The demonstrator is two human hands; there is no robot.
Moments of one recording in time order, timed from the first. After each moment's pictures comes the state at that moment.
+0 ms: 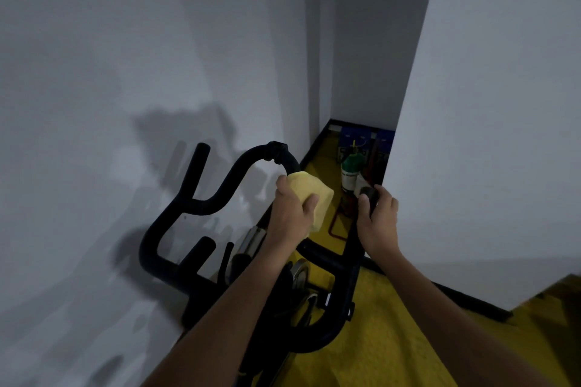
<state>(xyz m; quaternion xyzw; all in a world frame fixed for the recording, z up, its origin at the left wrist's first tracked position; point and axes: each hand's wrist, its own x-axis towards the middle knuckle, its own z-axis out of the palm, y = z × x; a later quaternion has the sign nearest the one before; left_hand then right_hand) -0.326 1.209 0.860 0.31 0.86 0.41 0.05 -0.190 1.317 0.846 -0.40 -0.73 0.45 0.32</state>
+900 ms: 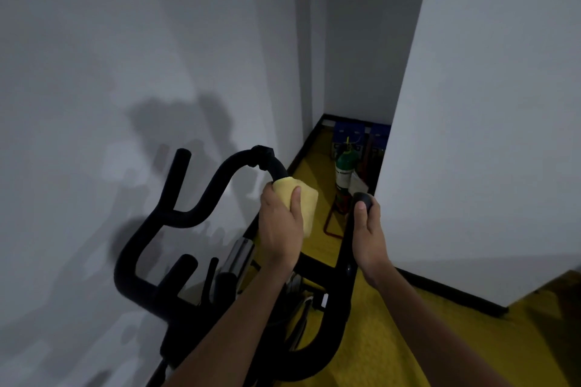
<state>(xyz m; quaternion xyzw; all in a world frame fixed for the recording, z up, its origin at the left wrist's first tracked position) -0.328 1.237 0.835 0.23 0.87 0.42 -0.09 -0.202 1.328 0.817 -0.39 -0.64 0.59 0.29</state>
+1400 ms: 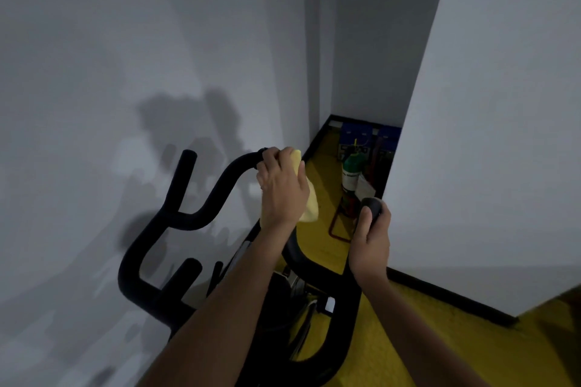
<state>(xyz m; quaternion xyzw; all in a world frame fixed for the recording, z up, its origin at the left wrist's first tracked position) -0.380 1.272 0.867 0.33 0.86 0.32 -0.25 -0.225 1.320 0.803 -0.42 -0.66 0.49 0.39</state>
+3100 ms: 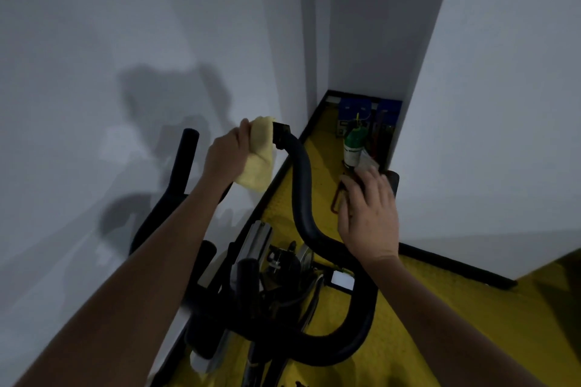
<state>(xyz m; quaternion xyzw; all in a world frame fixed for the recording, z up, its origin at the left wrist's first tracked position) -0.503 1.199 0.885 0.29 0.91 0.30 0.00 -0.229 1.300 0.813 -0.31 -0.88 0.06 0.36</state>
